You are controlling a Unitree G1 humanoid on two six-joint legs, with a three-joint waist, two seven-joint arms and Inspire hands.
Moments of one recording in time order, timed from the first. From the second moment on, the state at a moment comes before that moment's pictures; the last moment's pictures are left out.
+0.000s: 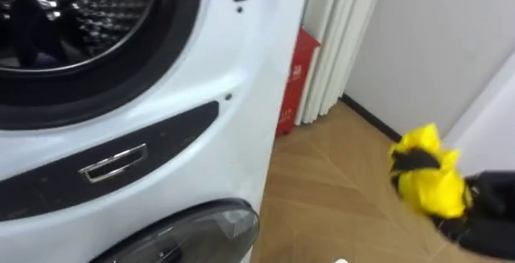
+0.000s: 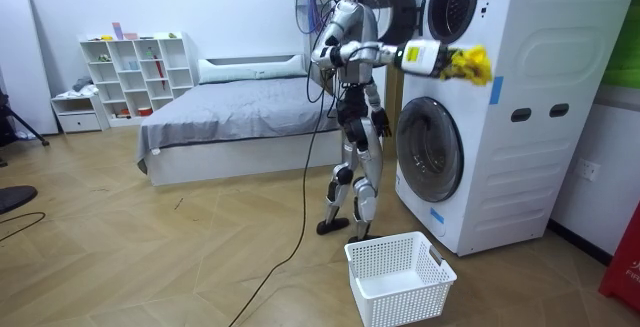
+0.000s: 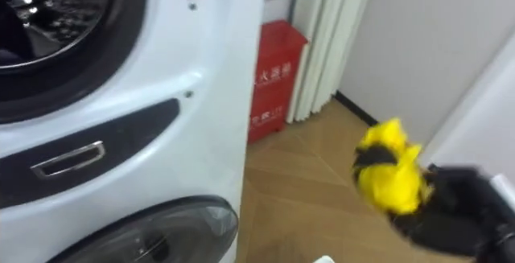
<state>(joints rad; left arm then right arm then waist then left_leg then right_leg) 0.05 0.34 -0.04 1.08 0.04 0.09 0.05 0.36 -0.48 -0.30 -0.03 0.33 0.17 0.29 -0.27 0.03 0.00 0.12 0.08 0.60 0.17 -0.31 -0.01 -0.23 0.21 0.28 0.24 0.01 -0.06</state>
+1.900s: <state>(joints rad) -0.02 0.25 -0.16 1.12 -0.22 0.03 0.12 -0.16 -0.42 -0.15 0.89 0.31 -0.01 -0.11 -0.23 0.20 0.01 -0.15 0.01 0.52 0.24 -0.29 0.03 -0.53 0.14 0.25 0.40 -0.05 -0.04</state>
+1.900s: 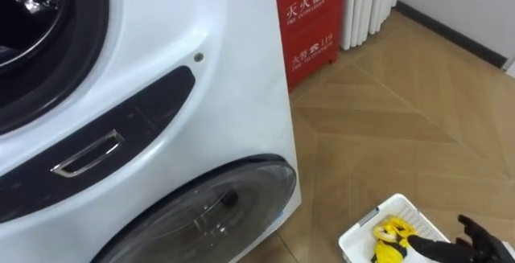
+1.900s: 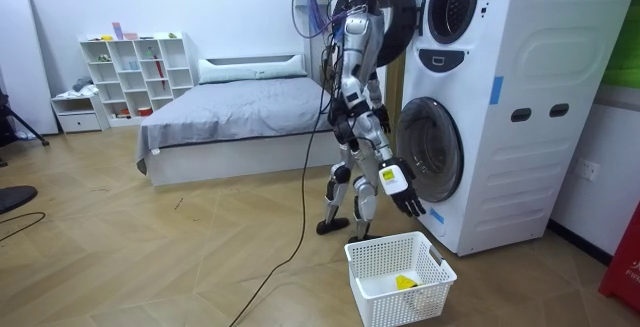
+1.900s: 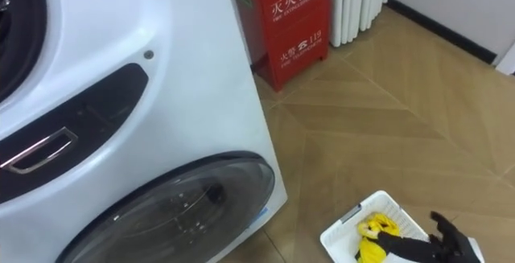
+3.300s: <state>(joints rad) 0.21 0.20 0.06 1.11 -0.08 0.02 0.11 0.09 -0.21 -0.09 1.24 0.35 0.01 0.07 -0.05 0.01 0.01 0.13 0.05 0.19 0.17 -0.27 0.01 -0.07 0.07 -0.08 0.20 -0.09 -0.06</state>
